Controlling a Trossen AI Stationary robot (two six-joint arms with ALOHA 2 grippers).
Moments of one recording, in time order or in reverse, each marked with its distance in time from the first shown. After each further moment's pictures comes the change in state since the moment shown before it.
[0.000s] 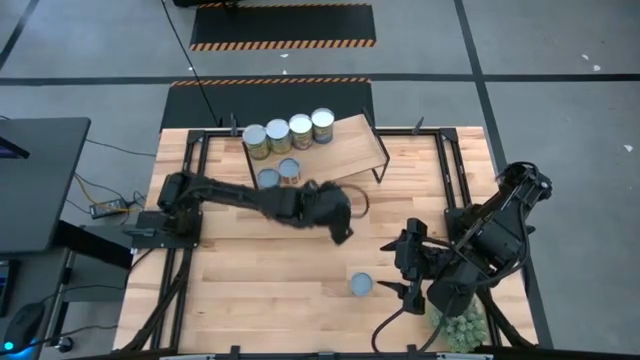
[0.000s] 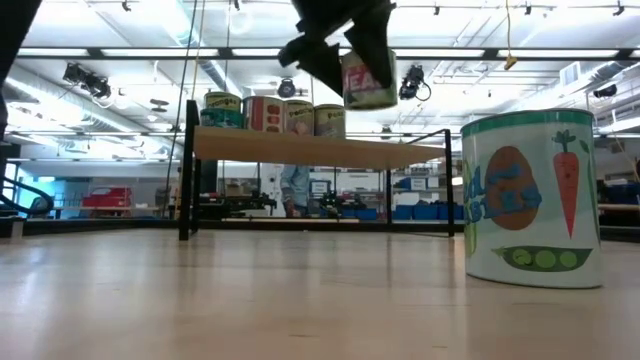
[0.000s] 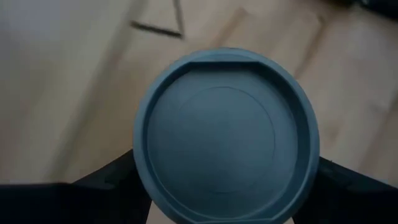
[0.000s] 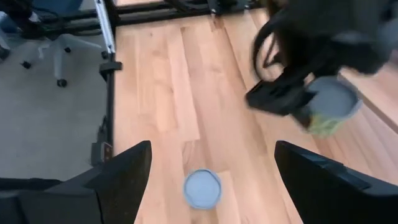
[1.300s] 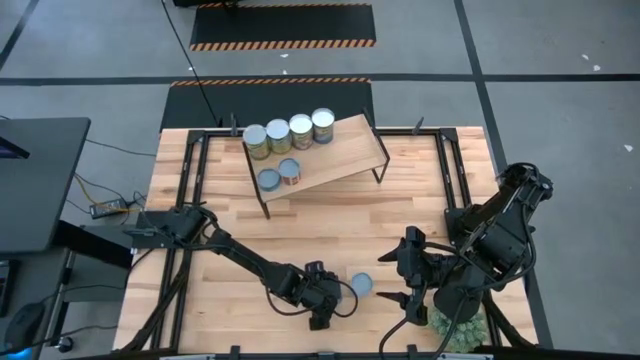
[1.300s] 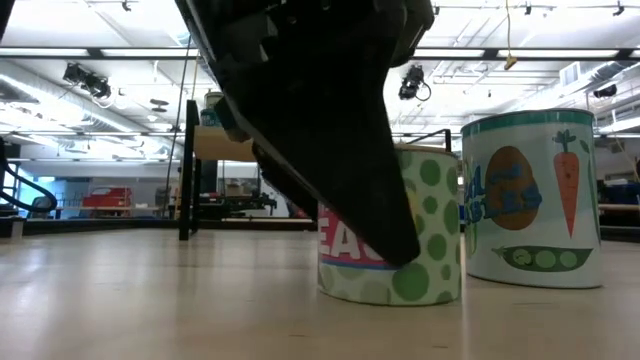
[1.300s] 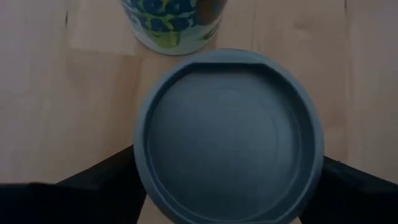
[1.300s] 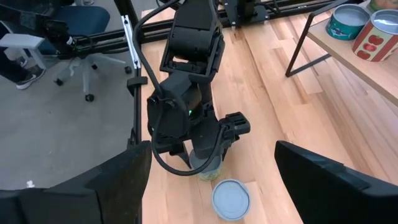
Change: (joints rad) left arm -0.348 0.214 -0.250 0.434 0.250 0.064; right arm 0.027 0.002 0.000 0.105 -0.010 0.012
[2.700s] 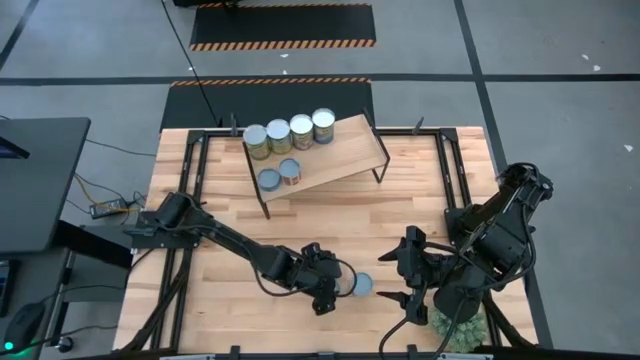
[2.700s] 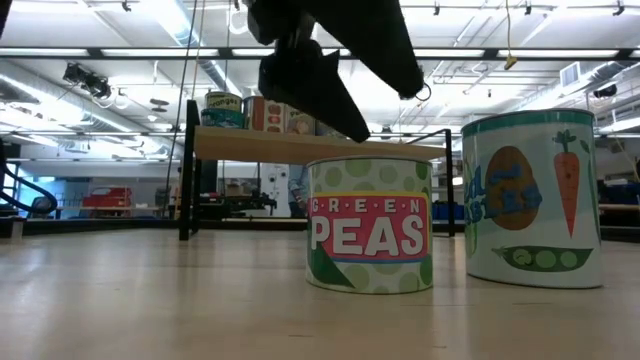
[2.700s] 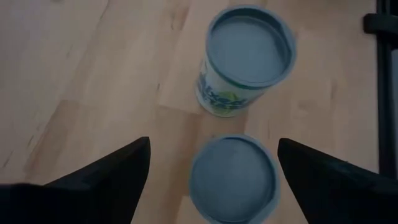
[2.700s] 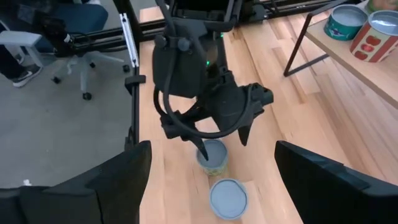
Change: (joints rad) left arm 0.046 -0.164 0.000 -0.084 -0.096 -0.063; right arm 0.000 0.000 0.000 -0.008 0.003 -0.003
